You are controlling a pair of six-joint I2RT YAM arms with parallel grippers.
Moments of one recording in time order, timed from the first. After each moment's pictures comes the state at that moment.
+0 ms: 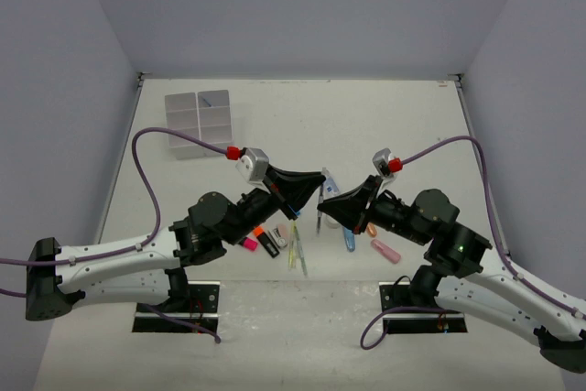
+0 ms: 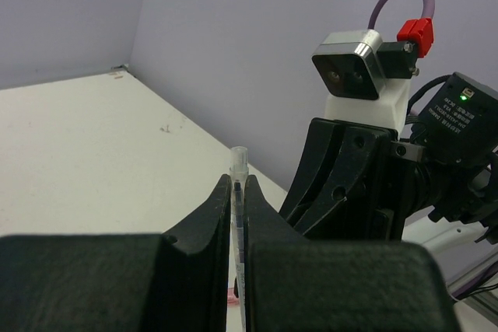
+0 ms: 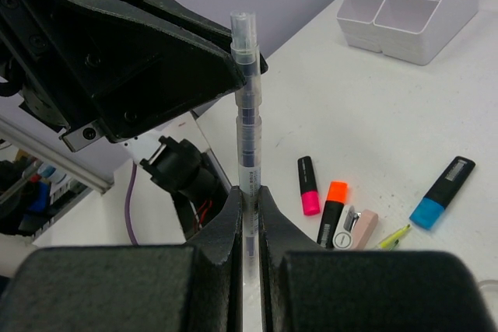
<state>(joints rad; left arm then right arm) -1.23 0.98 0.74 0.50 -0.30 -0.36 0.96 0.61 0.68 -0.09 -0.13 0.53</state>
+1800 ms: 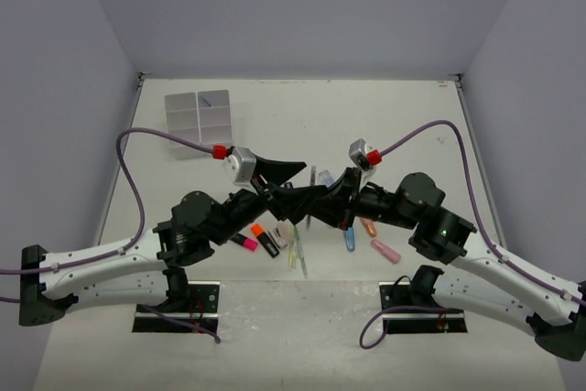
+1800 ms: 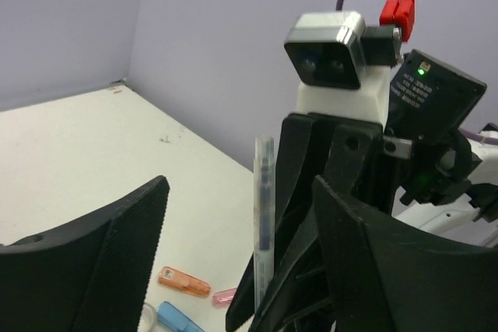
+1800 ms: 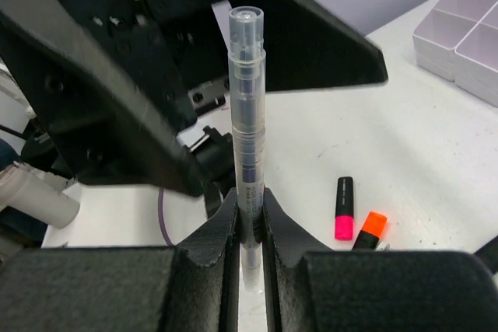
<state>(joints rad) -1.22 0.89 0.77 0.41 -0.26 -0.32 0.96 0.79 0.79 0.02 -0.35 0.46</state>
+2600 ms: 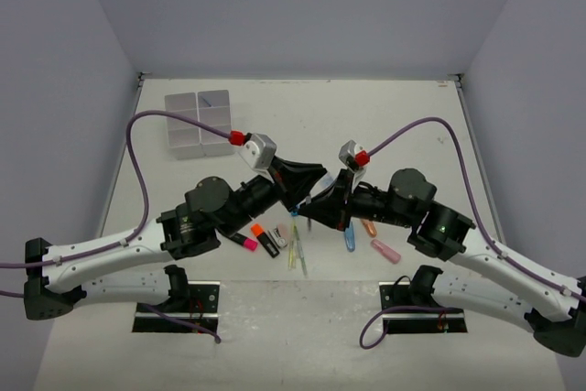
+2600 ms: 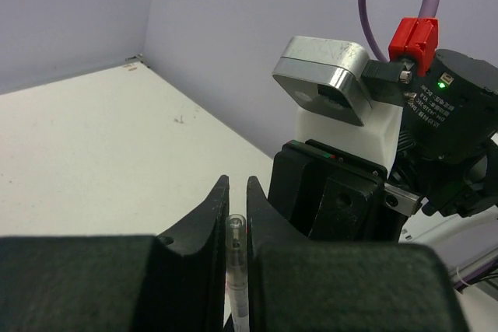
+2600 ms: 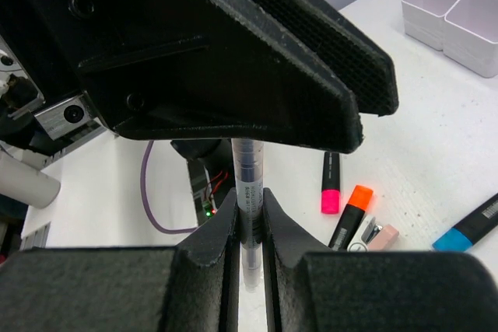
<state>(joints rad) -1.23 0.99 0.95 0.22 -0.30 -0.32 0.97 0.82 0.85 -0.11 -0.34 0.41</state>
